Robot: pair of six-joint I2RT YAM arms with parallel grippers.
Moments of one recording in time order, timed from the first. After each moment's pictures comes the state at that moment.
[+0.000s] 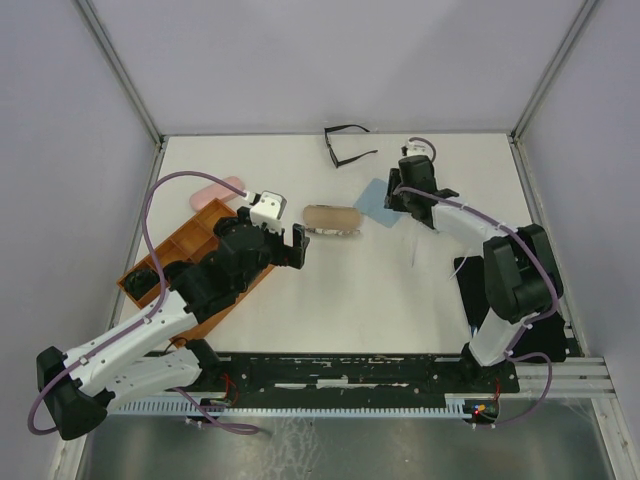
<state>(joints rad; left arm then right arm) -0.84 0.91 0.79 -0.23 -0.39 -0.22 0.39 1.73 1.15 -0.08 0.15 0.30</state>
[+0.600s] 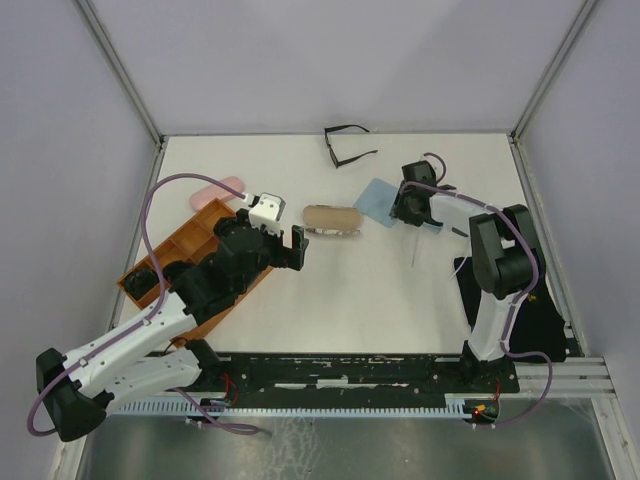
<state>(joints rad) -0.84 0.90 0.78 -0.23 -0.39 -0.23 0.28 1.91 1.22 -0.26 0.13 0.60</state>
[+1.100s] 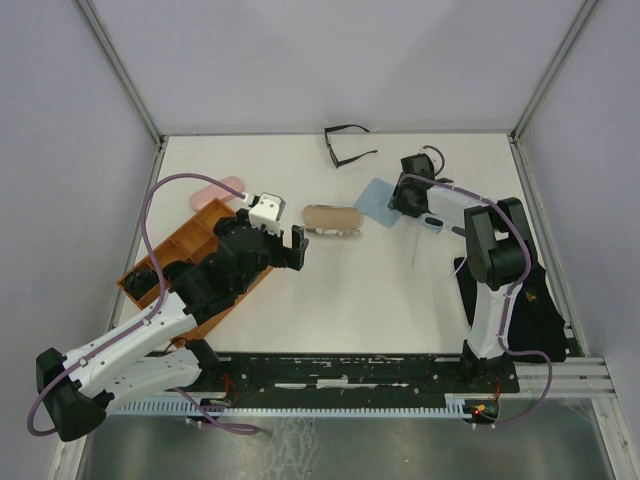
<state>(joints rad) -0.84 0.89 0.78 -0.23 -0.39 -0.23 0.26 2.00 1.32 -0.25 0.14 0.61</state>
